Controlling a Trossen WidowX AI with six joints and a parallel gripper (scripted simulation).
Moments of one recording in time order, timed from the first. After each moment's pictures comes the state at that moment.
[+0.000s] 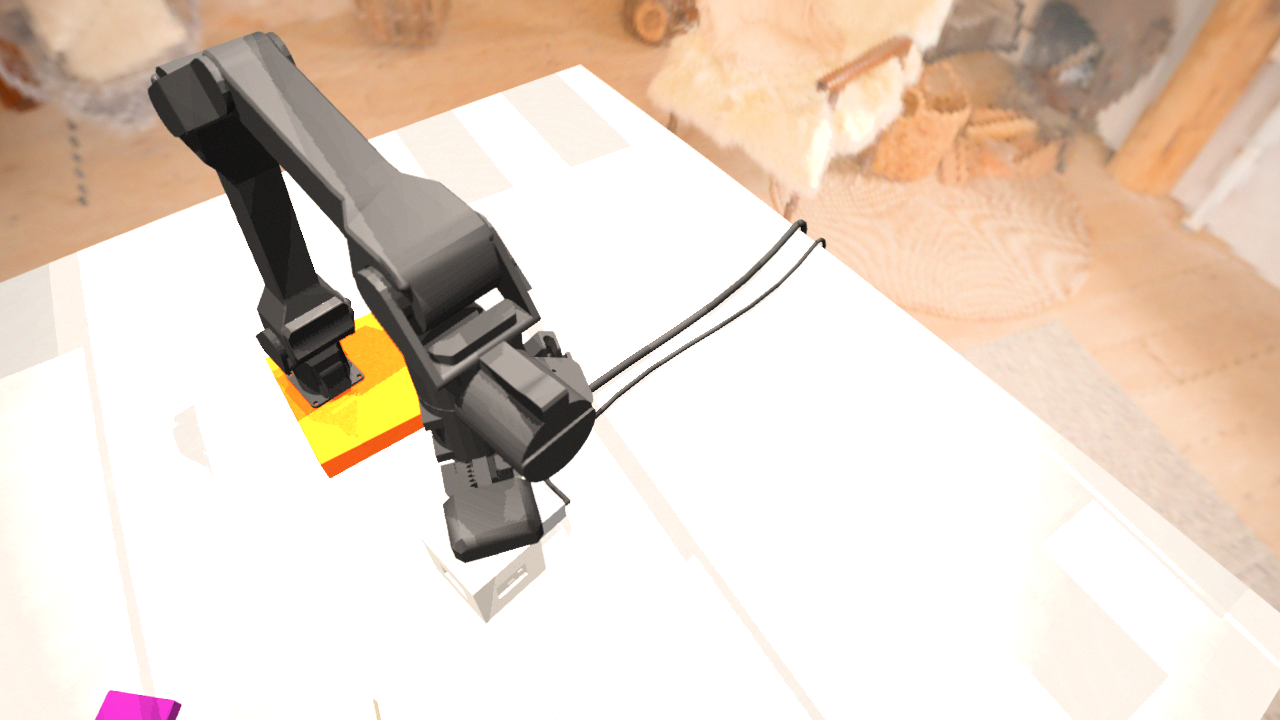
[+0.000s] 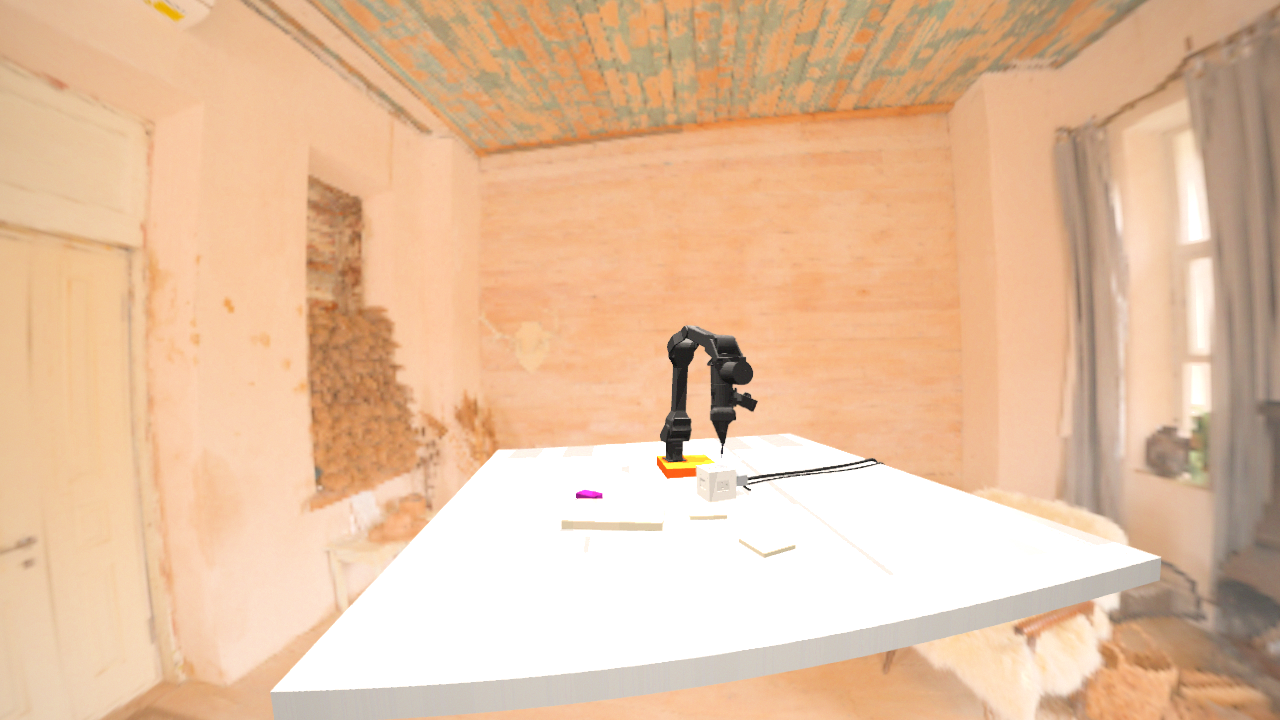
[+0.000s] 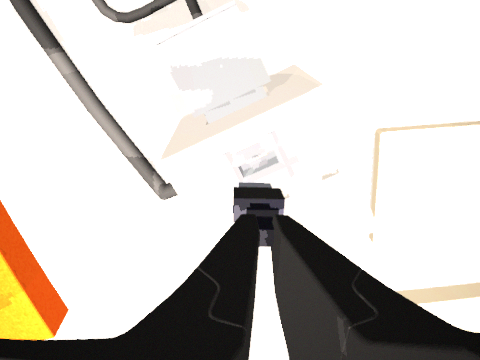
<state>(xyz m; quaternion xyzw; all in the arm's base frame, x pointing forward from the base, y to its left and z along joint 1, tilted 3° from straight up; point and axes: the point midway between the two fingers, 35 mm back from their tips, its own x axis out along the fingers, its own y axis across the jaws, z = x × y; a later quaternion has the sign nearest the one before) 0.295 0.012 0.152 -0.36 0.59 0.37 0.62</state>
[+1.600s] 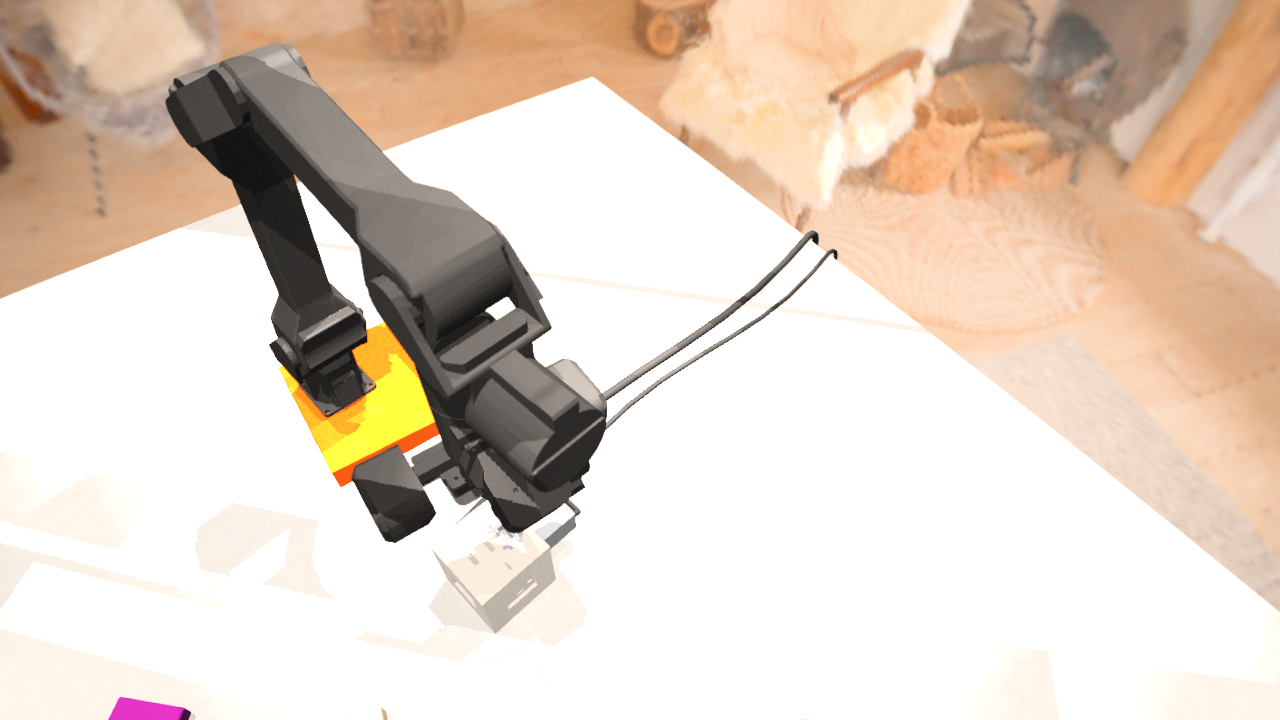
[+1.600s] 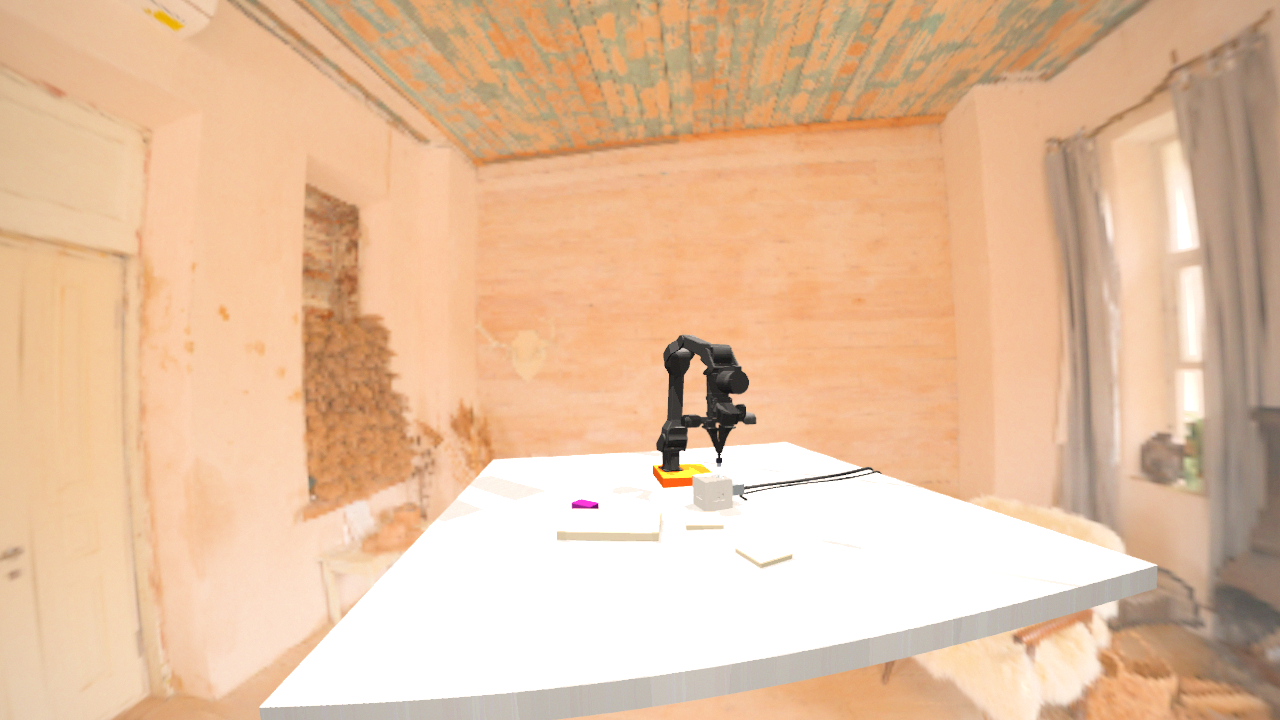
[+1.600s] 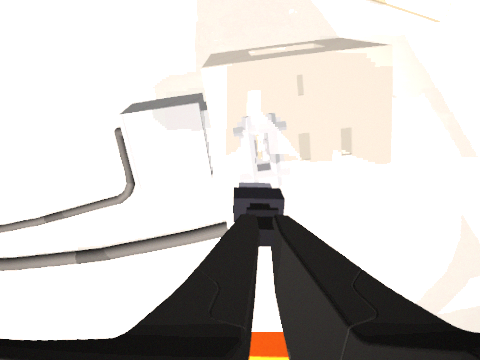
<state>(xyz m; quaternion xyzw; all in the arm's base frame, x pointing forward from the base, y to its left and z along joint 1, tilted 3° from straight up) 0.294 0.012 0.152 0.08 0.69 -0.05 0.72</state>
